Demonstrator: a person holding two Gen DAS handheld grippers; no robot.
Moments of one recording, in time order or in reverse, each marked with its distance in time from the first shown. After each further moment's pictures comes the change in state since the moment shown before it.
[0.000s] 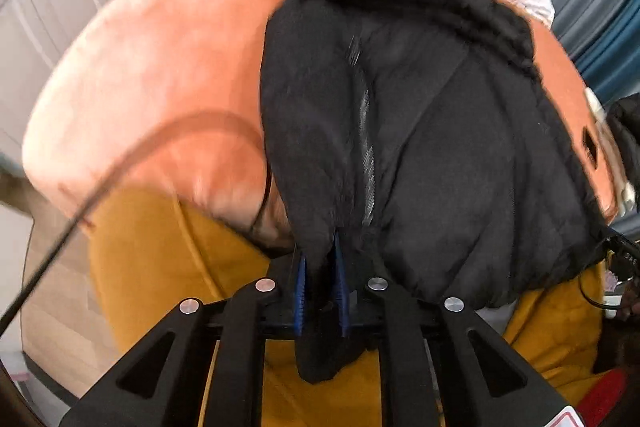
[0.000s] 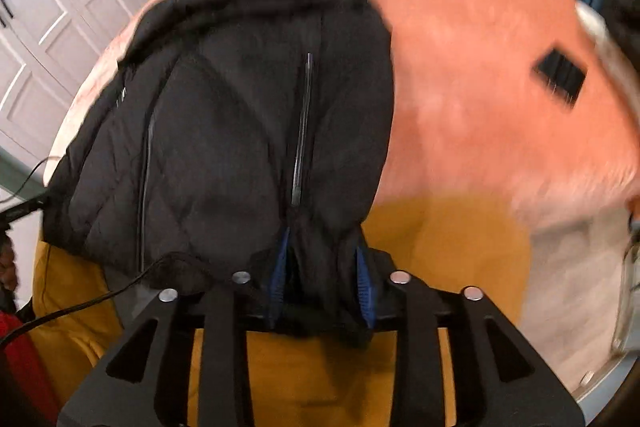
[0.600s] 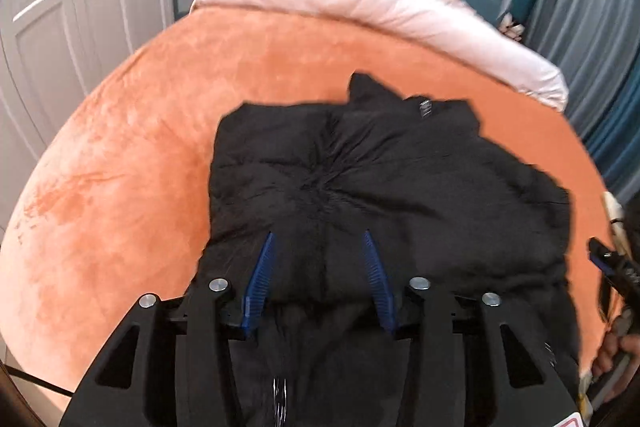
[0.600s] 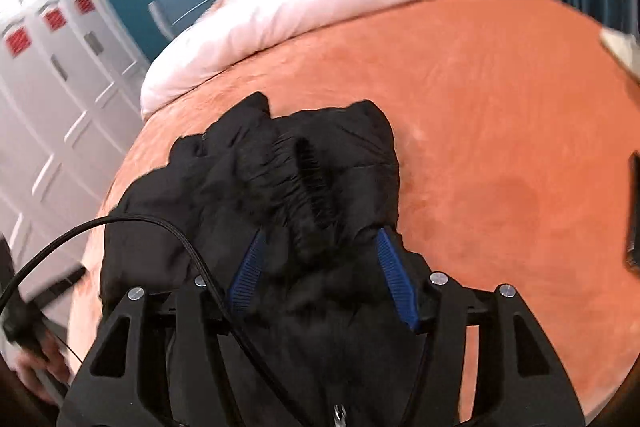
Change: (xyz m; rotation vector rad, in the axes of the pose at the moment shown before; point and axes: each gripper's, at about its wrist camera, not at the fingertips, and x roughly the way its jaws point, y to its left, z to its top) left arm 0.103 -0.056 0.230 -0.038 -0.249 0.034; right arm 0.111 -0.040 0.218 0.290 -0.287 0.128
